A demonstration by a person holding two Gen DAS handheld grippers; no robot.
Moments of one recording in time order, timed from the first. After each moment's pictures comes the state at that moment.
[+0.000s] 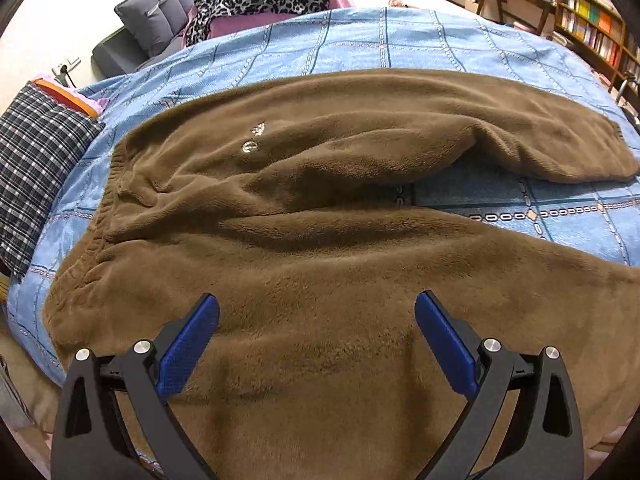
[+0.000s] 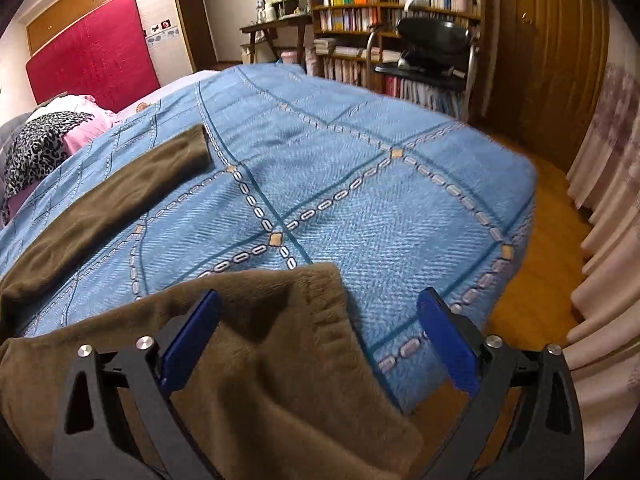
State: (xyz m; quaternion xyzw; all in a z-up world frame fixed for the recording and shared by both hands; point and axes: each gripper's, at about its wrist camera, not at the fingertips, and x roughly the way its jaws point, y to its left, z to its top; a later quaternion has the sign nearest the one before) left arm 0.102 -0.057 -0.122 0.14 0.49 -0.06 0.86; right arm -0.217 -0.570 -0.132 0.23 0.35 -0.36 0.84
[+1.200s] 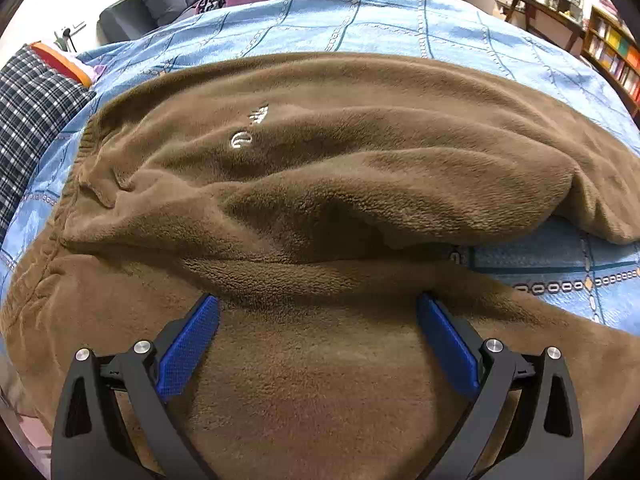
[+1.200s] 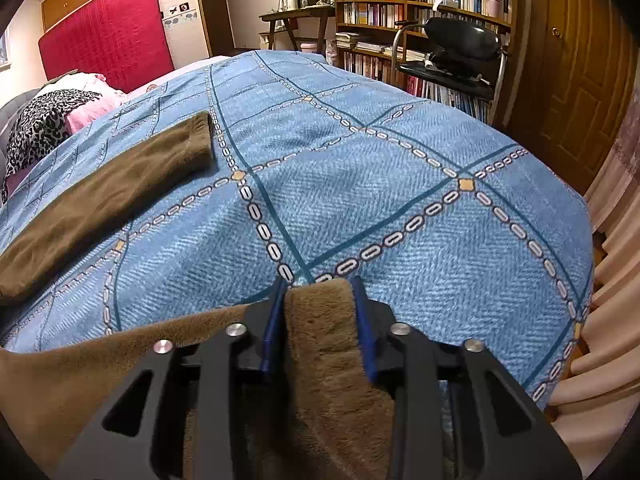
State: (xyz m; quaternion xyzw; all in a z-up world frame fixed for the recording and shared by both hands) left arm 0.172 -0.049 -0.161 0.09 0.51 -0.04 0.86; right arm -0.154 -0.593 -0.136 0.18 0.36 -0.36 0.84
